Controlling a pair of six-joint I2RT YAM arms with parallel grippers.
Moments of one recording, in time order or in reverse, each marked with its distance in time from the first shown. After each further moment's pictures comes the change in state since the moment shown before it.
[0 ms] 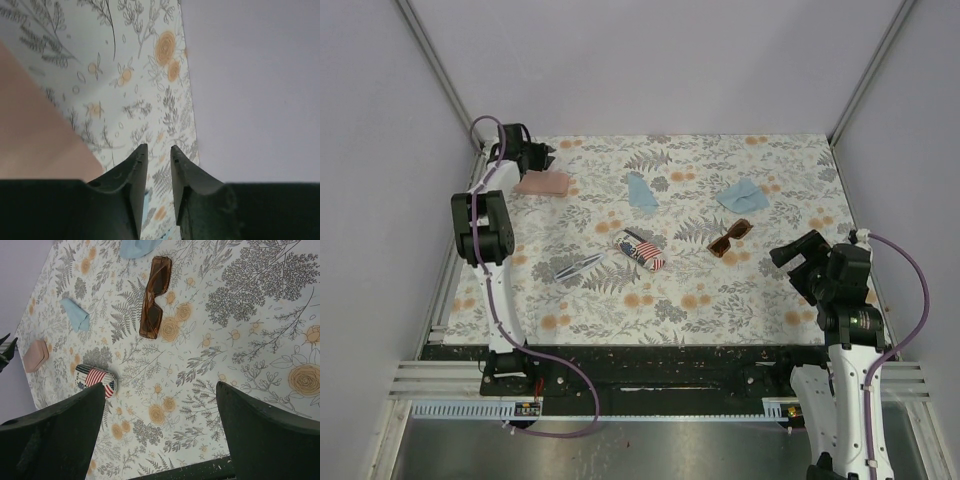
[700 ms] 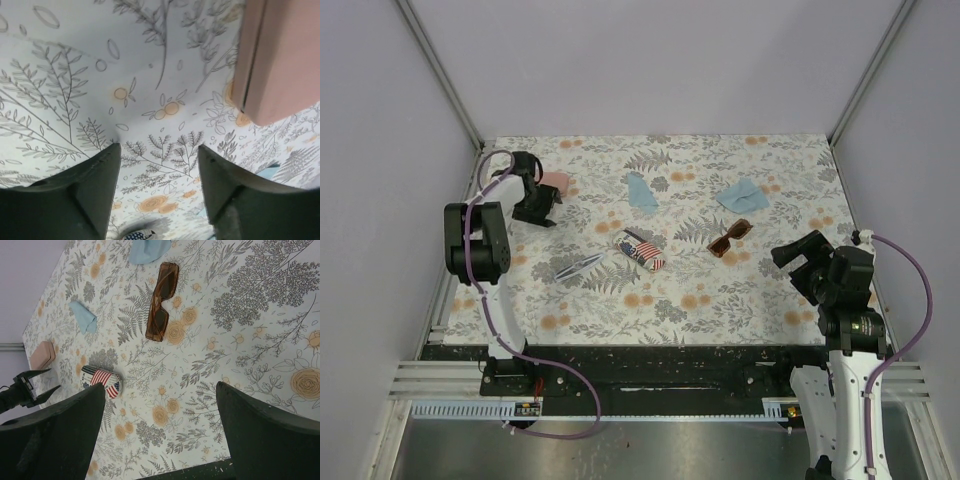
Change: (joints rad) left arm -0.058 -0.206 -0.333 -0.428 -0.141 -0.007; right arm 0.000 -0.024 0.013 -0.003 0.006 -0.003
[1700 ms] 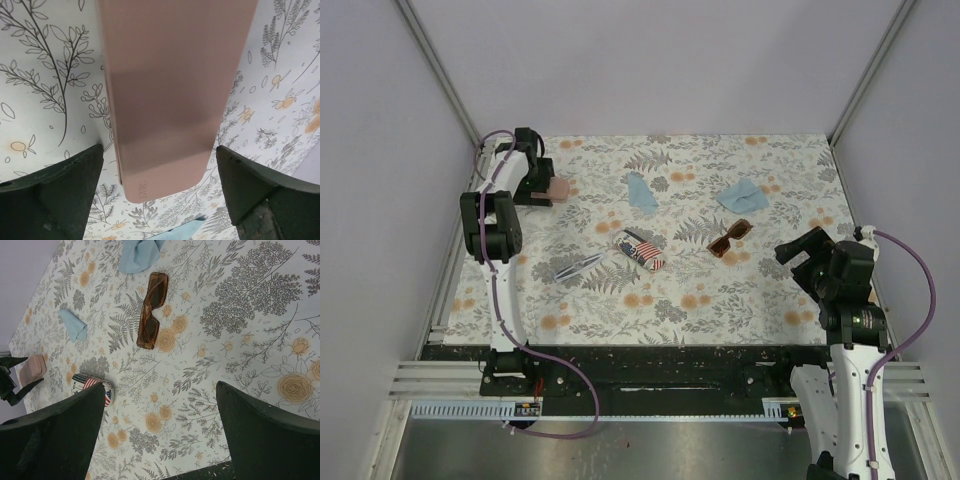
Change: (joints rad) left arm 0.003 0.307 0.550 -0.255 -0.137 -0.206; right arm 0.000 0.040 0.025 0.001 0.049 -0.023
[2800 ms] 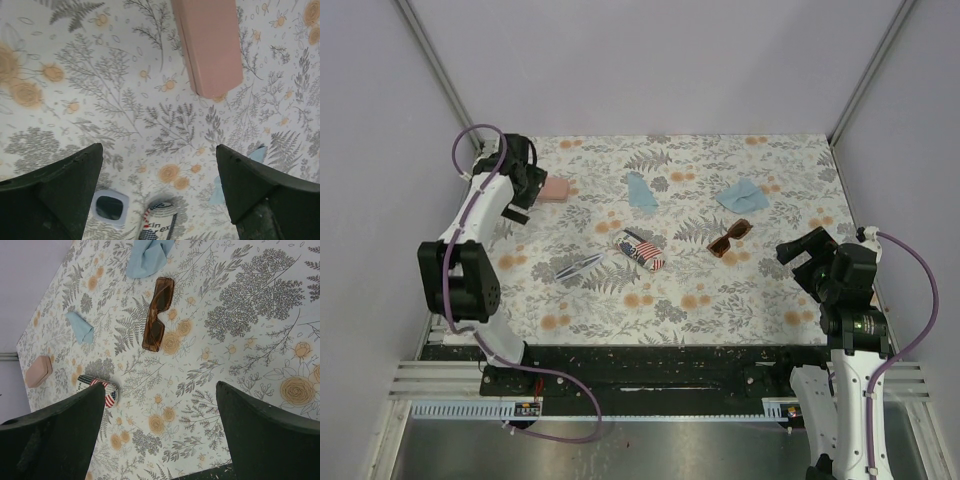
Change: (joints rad) left arm -0.068 -0.705 -0.589 0.029 -0.200 0.317; right arm 0.000 -0.025 0.010 0.000 -0.002 0.001
